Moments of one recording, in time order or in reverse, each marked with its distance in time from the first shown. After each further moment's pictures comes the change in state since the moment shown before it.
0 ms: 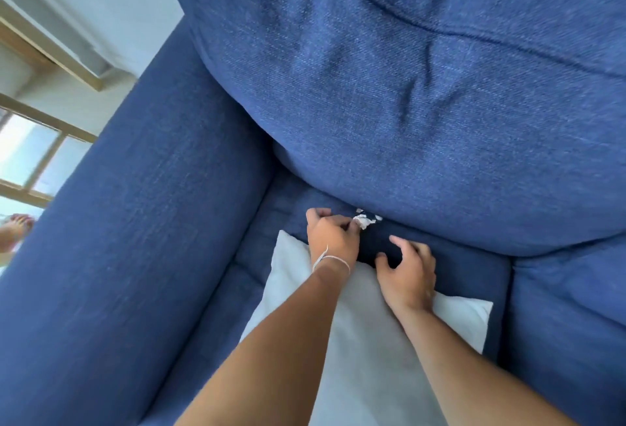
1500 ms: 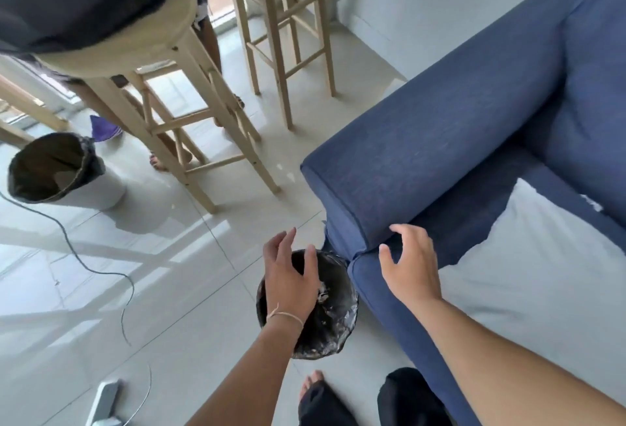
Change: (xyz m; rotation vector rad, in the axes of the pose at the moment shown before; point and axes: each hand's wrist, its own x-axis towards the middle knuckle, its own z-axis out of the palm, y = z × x) left_hand -0.326 -0.383 -0.380 -0.216 0.625 -0.161; right_hand -0.425 -0.112 0.174 -0.171 -0.303 -0.758
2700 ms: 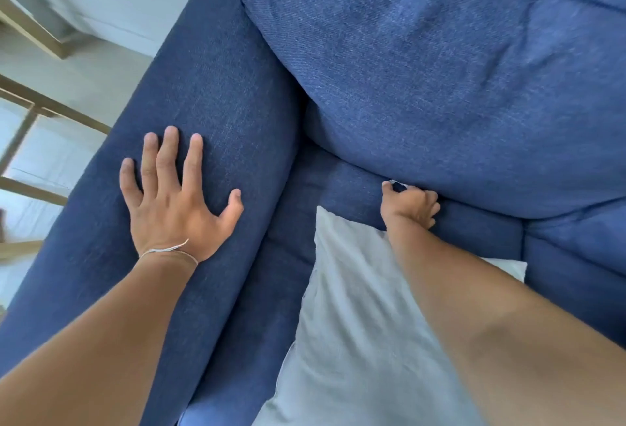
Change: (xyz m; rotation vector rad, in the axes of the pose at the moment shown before) left_hand 0.172 0.273 0.326 0.793 -0.049 0.967; right_hand 0.260 0.343 -0.183 0.081 0.461 1.161
